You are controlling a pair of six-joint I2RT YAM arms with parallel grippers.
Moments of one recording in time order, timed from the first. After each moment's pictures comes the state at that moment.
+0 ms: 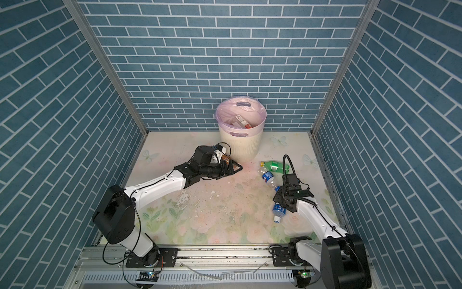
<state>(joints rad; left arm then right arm) -0.68 1.62 1.13 -0.07 0.45 -0.82 0.21 1.11 0.55 -0.59 -0.01 0.69</state>
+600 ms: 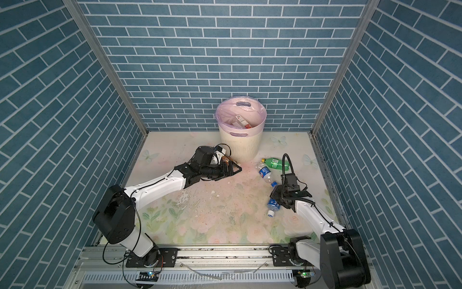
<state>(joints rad) -0.68 1.62 1.13 -0.11 0.45 -0.82 0.24 1.15 0.53 -0.43 -0.09 0.74</state>
